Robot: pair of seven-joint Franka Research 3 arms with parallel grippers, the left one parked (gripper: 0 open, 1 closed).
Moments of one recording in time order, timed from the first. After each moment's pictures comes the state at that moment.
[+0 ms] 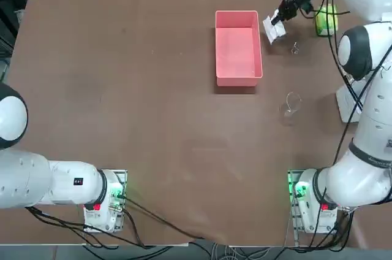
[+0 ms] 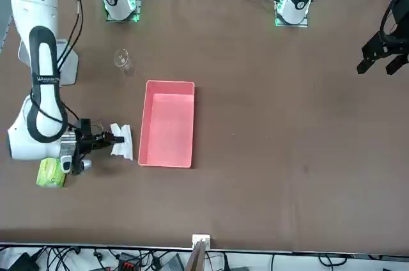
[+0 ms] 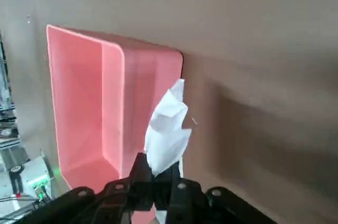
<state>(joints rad) 0.14 0.74 -0.26 -1.45 0.88 1.71 -0.63</state>
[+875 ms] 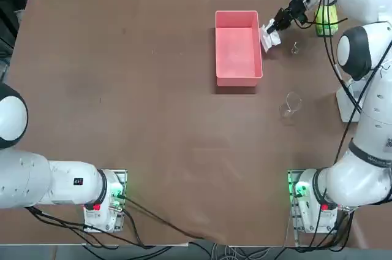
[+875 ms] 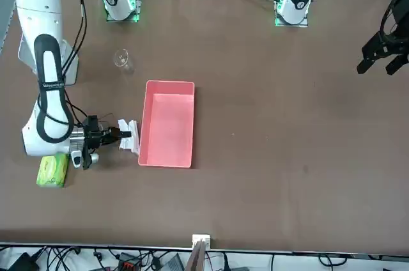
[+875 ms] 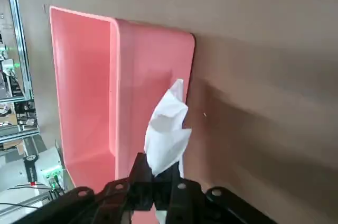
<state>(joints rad) 0.14 0.75 -0.23 -1.52 0.95 1.72 -0.70</state>
